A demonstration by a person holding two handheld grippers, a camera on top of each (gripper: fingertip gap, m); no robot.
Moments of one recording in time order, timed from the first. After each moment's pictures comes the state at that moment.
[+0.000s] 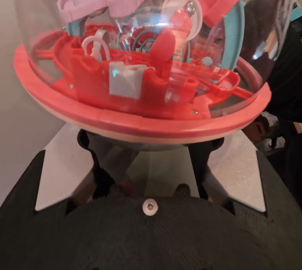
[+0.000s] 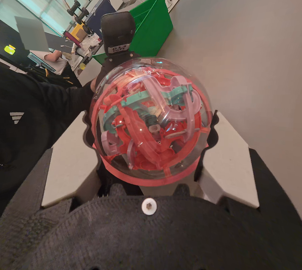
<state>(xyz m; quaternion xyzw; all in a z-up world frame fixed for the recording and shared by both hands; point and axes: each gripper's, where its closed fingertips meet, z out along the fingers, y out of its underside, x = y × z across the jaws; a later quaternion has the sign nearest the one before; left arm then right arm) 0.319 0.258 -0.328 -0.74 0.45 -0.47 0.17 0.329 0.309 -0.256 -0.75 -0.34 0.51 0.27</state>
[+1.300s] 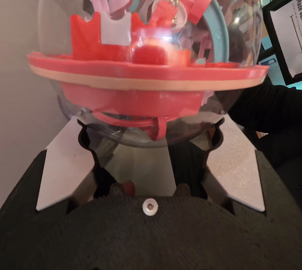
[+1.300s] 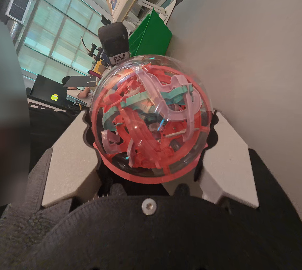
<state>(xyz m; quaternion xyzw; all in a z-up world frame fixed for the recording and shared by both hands) 0.319 0.253 -0.302 -0.73 0.41 -0.53 0.14 0.336 0.309 -0.251 -0.76 -0.21 0.58 0.21</state>
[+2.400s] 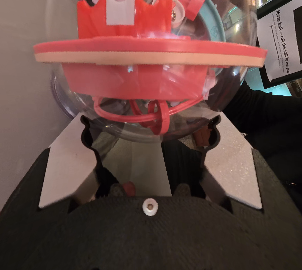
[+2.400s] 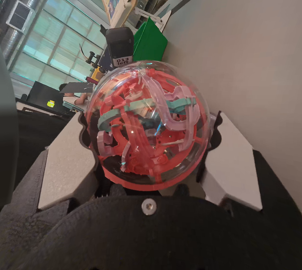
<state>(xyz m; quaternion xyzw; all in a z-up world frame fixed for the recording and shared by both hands) 0.319 0.248 -0.305 -0.72 0.39 -0.56 0.10 0.338 0.312 -0.258 -0.76 -0.20 0.57 0.25</state>
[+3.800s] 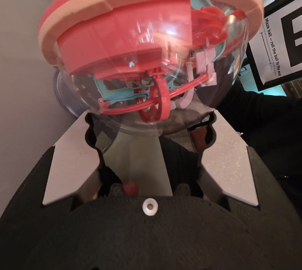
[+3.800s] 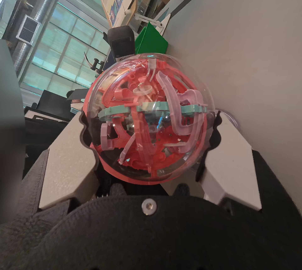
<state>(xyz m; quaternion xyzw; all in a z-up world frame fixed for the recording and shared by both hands) 0.320 0.259 -0.296 -0.71 0.39 -0.58 0.11 0.344 0.313 -0.254 -0.76 -0.17 0.59 0.23</state>
